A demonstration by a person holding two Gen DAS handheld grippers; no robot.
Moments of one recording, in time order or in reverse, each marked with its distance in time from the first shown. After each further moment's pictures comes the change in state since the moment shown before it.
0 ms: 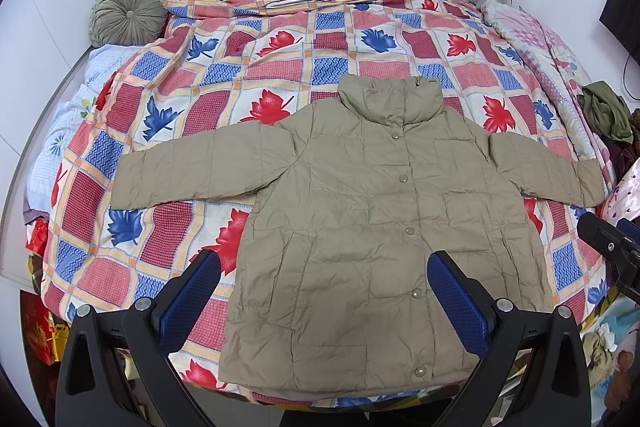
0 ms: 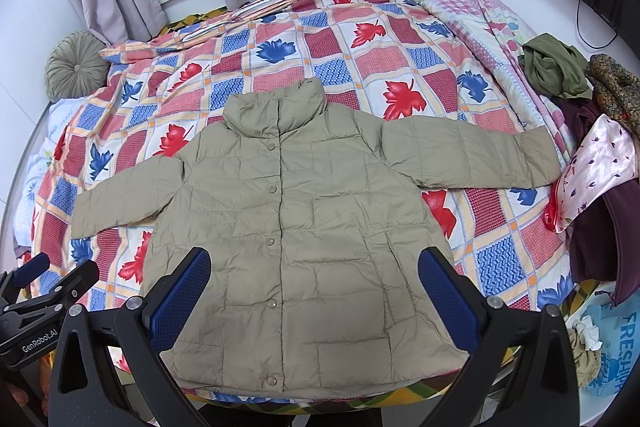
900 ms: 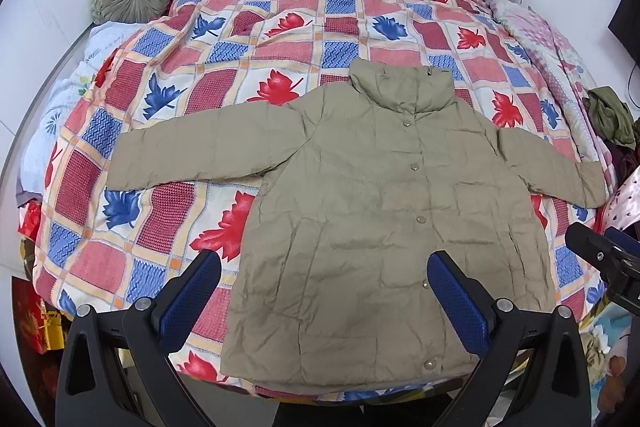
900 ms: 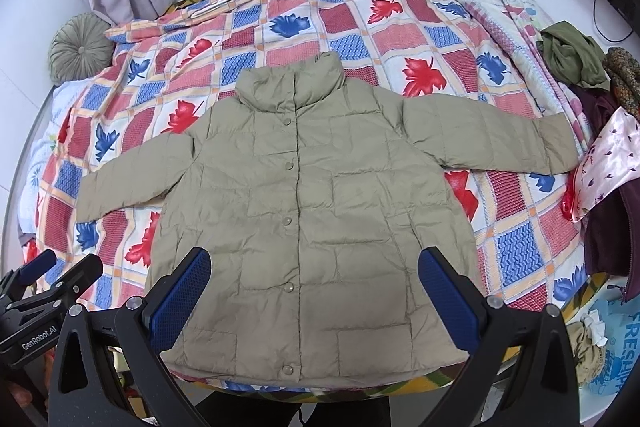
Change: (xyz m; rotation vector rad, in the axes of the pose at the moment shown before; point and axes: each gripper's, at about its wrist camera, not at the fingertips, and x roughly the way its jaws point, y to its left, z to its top) left arm 0.016 0.029 -0.011 -0.041 0.050 -0.023; right arm 0.017 0.032 -0.012 -0.011 0.079 0.031
